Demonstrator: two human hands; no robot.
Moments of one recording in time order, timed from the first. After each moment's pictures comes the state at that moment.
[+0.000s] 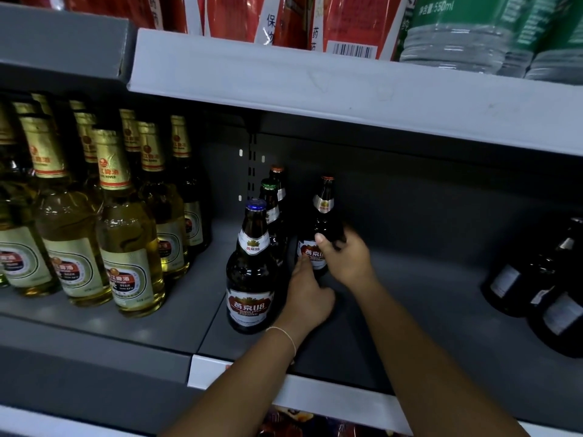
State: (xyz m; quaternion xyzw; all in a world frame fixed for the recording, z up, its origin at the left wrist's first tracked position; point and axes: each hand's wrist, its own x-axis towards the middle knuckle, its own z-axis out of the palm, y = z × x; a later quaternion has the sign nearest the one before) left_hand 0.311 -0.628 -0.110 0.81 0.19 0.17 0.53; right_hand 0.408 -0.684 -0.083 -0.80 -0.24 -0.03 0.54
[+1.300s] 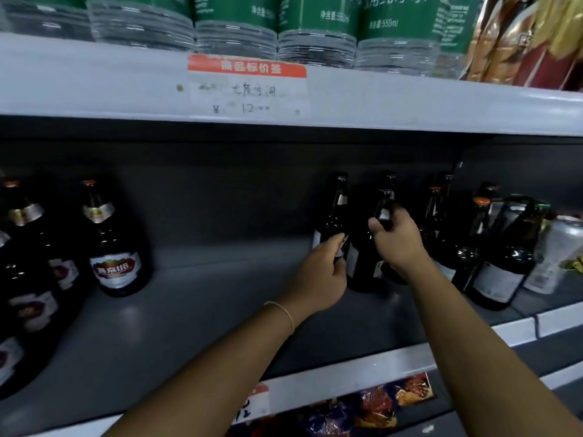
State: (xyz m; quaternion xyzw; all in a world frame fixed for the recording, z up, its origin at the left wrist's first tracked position) left_hand 0.435 -0.913 -0.075 0.86 -0.13 0.11 0.47; right_hand 0.496 -1.067 -0.031 -0.84 -0.02 -0.16 0.51
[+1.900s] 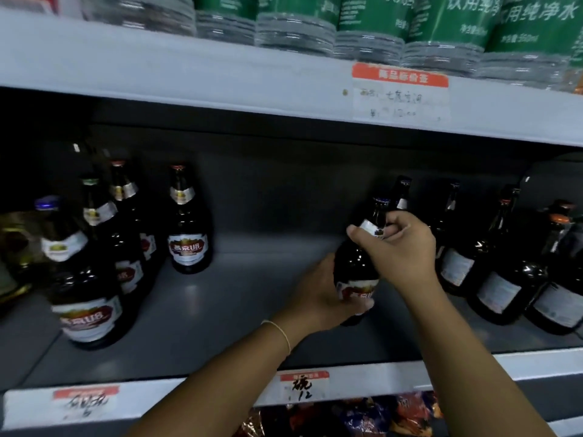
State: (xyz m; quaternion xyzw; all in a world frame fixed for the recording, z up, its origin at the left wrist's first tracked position) left_hand 0.367 -0.826 -0.082 0.85 -0.06 0.07 0.52; right_hand 0.409 -0.952 -0.014 -0.82 -0.09 -0.25 0.51
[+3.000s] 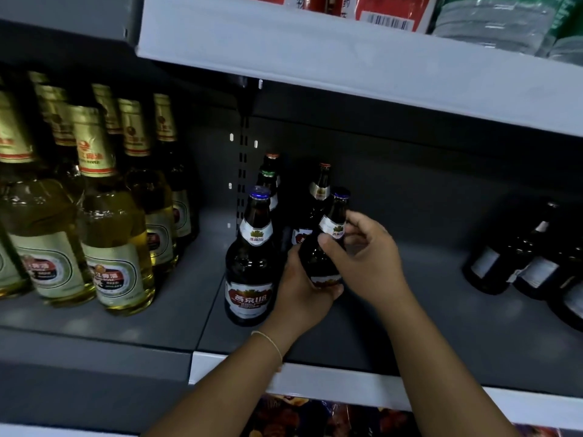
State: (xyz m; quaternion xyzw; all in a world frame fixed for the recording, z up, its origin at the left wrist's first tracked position) left_hand 0.288 -0.623 -0.118 0.72 0.10 0.23 0.64; right_hand 0.334 -0.723 -0.047 -0.82 -0.27 -0.12 0.49
